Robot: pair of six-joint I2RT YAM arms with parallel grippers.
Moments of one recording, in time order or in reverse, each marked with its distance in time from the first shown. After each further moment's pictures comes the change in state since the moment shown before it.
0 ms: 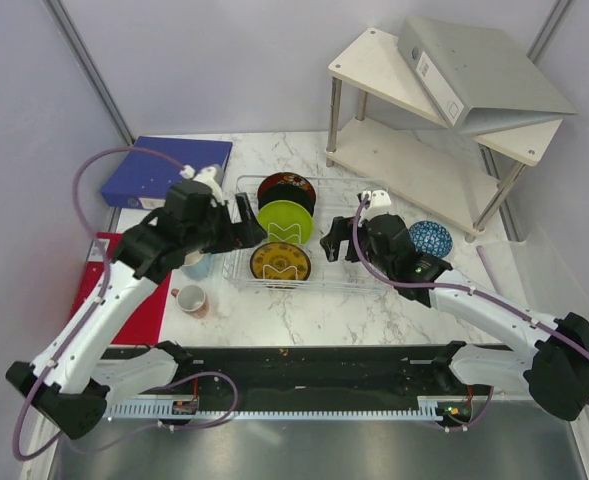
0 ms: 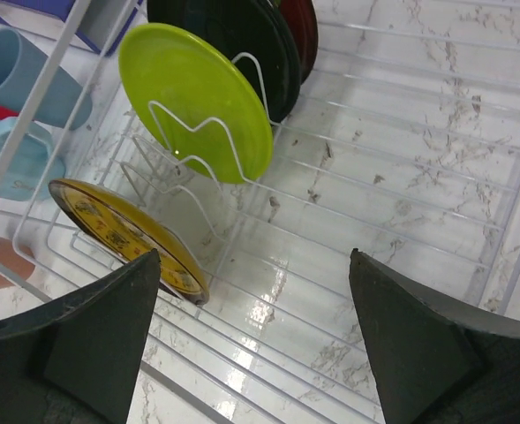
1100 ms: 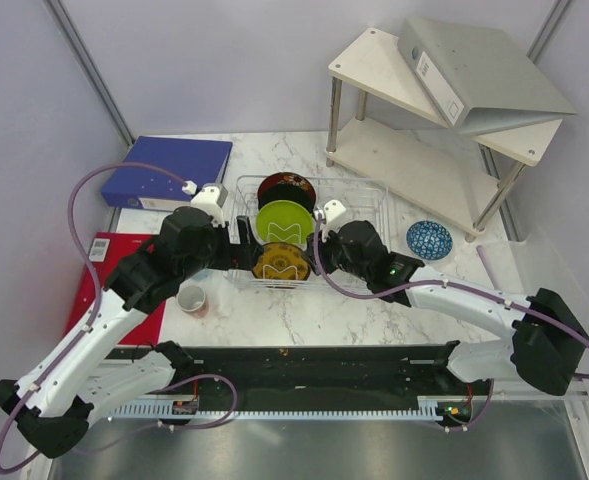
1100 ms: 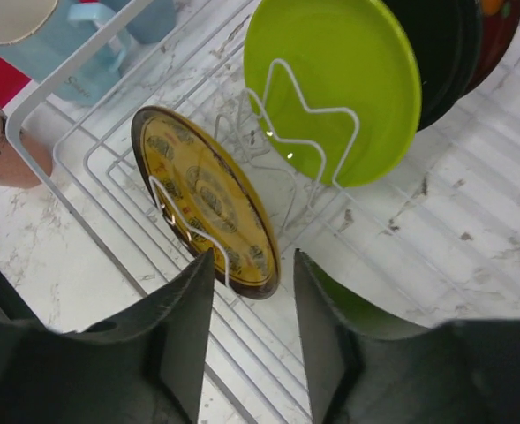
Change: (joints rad) left arm -0.179 -0.122 -0.177 0.093 -0.156 0.128; right arm 0.140 0.122 0.072 0.086 -0.101 -0.259
